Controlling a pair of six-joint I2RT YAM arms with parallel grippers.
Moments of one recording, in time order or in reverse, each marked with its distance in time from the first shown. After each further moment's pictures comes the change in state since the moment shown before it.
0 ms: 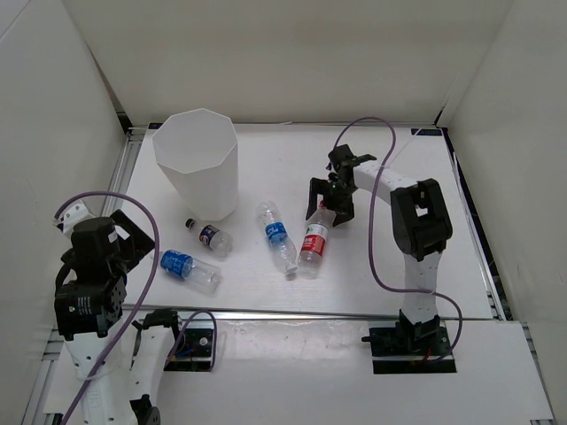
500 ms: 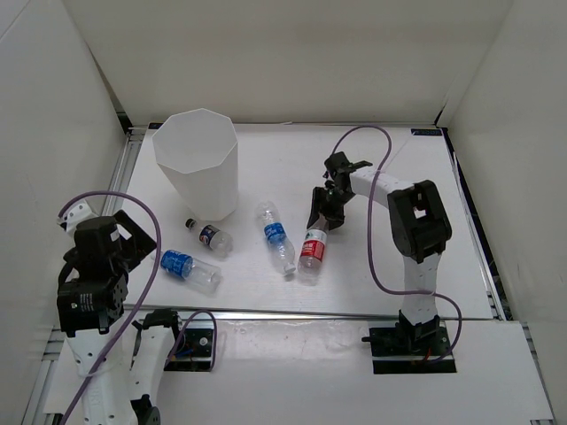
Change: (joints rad) left arm 0.000 -0.001 -0.023 0.009 0.001 0.012; right arm 0.036 -0.008 -0.060 0.025 -0.042 0.063
